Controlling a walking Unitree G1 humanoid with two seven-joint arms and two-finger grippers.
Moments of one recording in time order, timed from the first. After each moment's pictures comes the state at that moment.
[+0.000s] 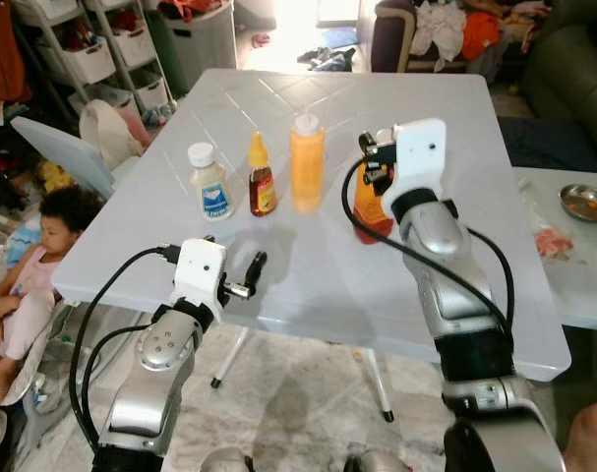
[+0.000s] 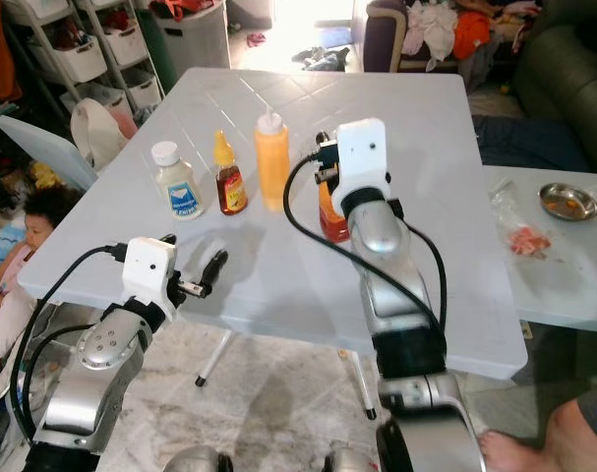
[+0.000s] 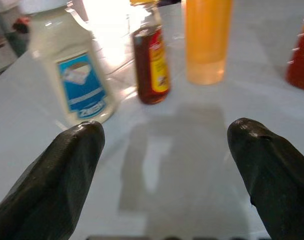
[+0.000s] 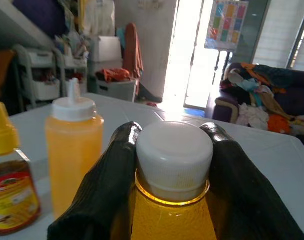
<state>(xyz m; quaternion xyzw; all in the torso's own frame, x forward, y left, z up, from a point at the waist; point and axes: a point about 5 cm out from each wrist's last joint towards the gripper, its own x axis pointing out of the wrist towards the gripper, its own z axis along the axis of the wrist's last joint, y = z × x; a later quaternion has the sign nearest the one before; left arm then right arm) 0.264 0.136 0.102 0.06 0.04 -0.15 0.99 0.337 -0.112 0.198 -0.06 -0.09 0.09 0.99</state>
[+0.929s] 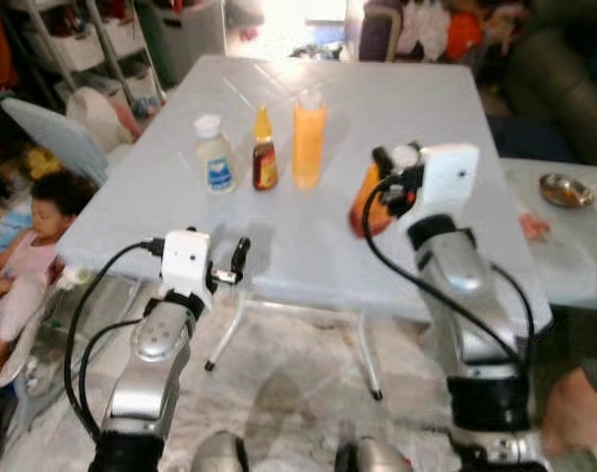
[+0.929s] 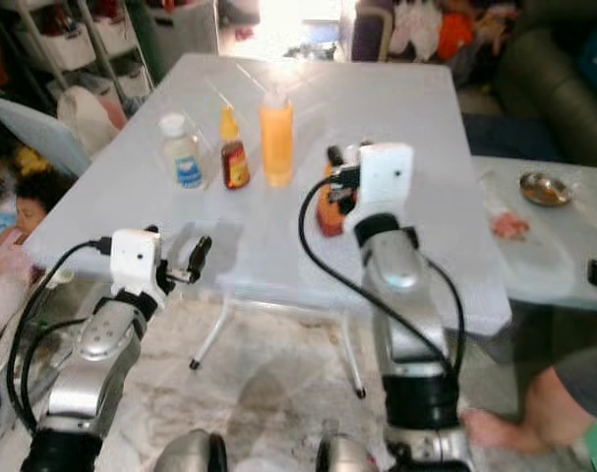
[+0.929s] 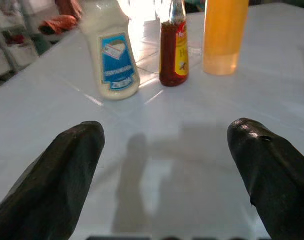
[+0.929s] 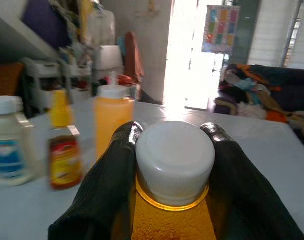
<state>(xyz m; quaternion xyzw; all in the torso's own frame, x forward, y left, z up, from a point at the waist) 0.277 0.141 0.102 0.04 0.02 -0.11 0.99 0.308 -0.128 0.190 -0.02 -0.09 0.08 0.99</state>
